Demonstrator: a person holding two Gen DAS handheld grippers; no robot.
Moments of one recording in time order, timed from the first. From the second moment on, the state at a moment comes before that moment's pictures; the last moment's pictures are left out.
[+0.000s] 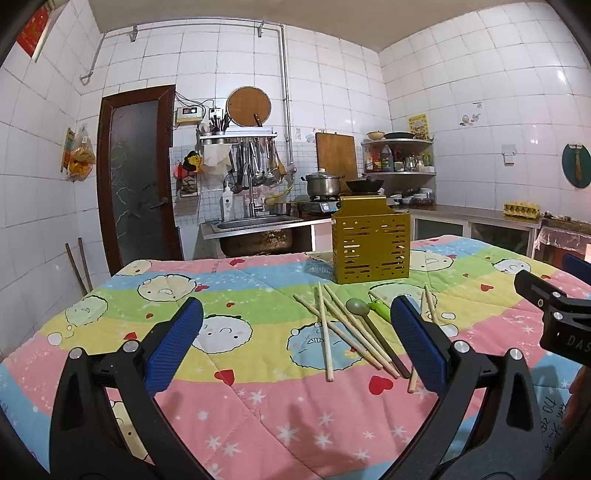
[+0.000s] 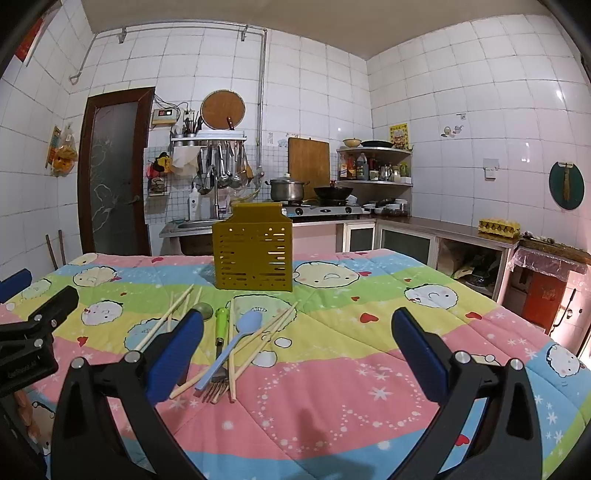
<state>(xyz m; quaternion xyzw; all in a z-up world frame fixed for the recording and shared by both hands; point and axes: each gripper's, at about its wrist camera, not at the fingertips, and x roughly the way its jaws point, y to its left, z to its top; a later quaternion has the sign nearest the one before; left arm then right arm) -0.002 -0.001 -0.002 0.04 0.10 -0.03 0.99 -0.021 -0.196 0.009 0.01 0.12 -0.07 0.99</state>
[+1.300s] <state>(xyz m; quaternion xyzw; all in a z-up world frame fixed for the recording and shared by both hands) -0.003 -0.002 -0.001 0.05 0.09 -0.03 0.99 -0.020 -0.198 0.008 0.01 0.12 -0.07 0.99</state>
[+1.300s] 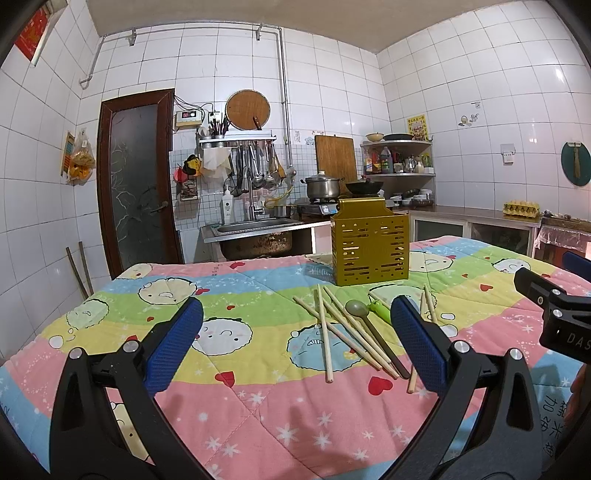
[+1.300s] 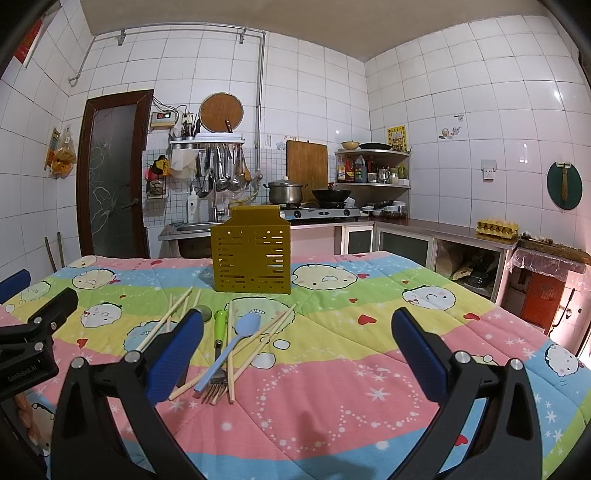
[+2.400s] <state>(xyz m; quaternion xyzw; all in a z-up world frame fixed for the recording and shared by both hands) -0.008 -0.002 0.003 0.05 0.08 -0.02 1.00 -0.025 -0.201 0.011 0.00 0.10 -0.08 0.99</state>
